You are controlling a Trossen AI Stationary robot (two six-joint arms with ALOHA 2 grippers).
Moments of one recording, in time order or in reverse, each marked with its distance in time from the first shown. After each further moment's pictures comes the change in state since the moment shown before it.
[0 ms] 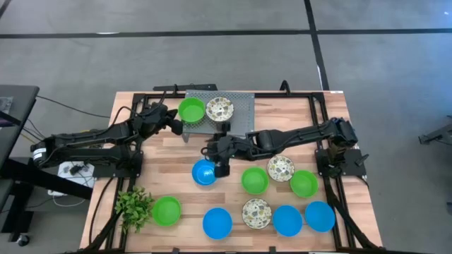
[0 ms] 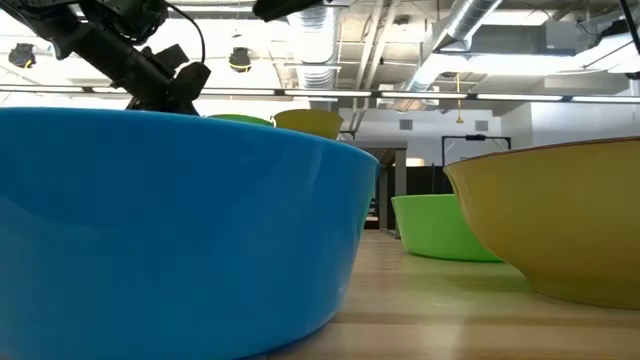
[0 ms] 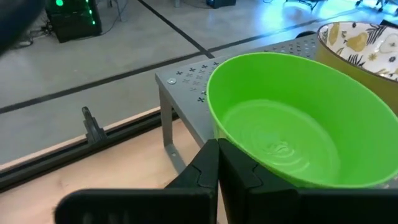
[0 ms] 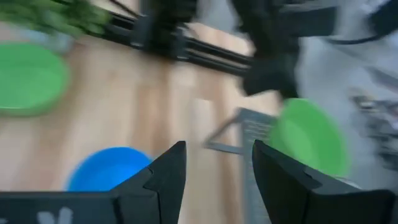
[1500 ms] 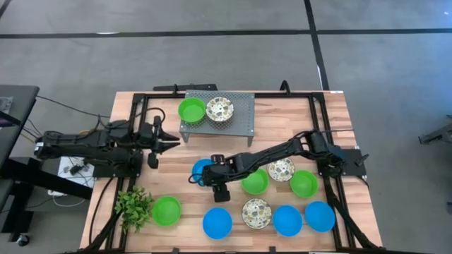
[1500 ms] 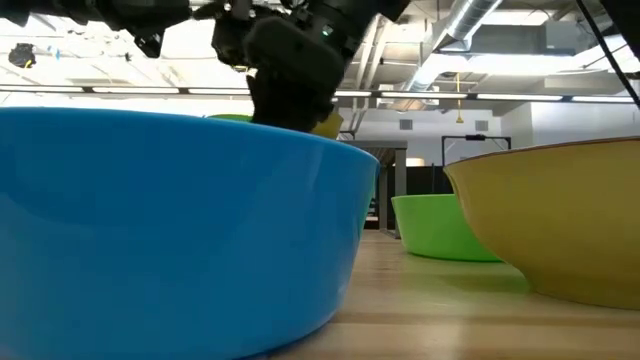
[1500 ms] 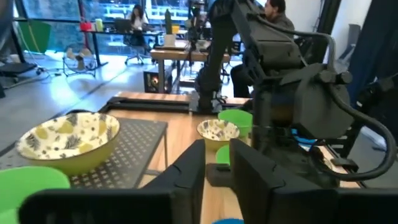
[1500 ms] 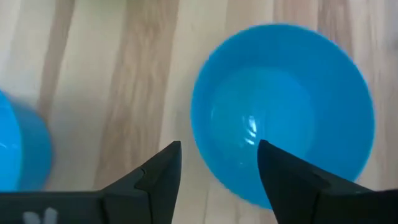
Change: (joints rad) left arm -0.359 -0.338 0.000 0.059 0.509 0.282; right arm 0.031 0.323 -0.002 -0.078 -0.296 0.235
